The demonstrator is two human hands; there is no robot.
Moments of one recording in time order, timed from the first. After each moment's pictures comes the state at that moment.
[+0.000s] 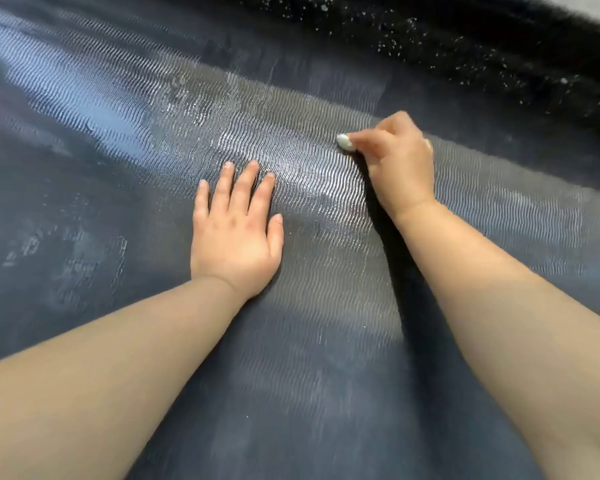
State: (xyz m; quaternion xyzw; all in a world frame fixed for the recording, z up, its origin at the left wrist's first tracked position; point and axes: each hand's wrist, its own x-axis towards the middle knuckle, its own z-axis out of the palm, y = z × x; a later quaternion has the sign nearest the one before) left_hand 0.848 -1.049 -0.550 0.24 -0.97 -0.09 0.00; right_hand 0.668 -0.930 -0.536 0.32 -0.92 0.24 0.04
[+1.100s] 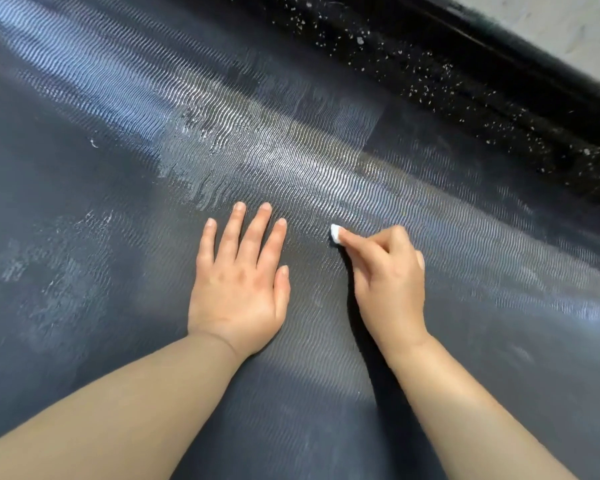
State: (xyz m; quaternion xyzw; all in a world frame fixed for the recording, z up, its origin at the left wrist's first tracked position) left_hand 0.845 -1.047 -0.540 0.23 -0.97 -0.09 -0.01; right_hand 0.728 -0.915 -0.538 0.36 -0.90 0.24 0.00
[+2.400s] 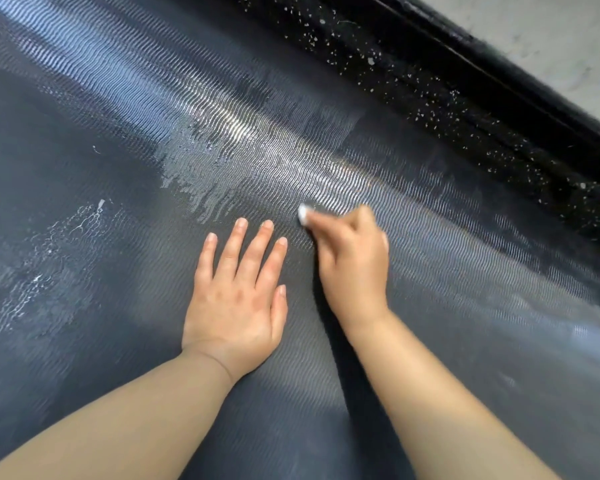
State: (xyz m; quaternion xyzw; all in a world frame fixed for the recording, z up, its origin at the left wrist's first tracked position) left_hand 0.845 -1.048 -0.541 0.23 -0.97 -0.10 0.00; right_hand 0.714 -0.972 -0.537 0.36 -0.89 0.28 0.00
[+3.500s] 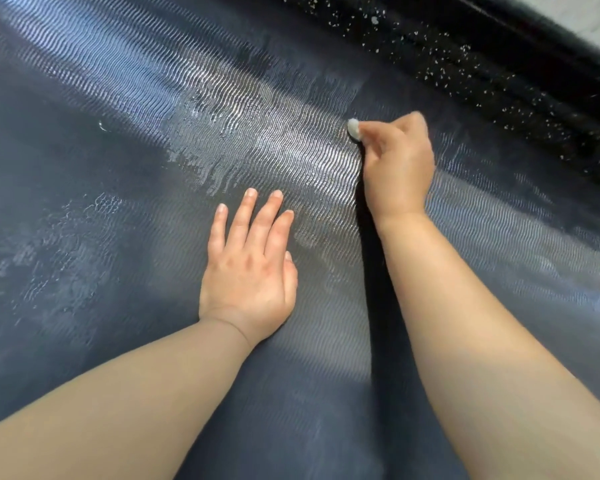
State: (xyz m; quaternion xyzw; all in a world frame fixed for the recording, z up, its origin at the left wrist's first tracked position) left_hand 0.847 -1.048 -0.543 0.23 -0.96 -0.14 0.04; right_hand 0.653 -0.994 -0.538 0.25 -0.93 0.26 0.05
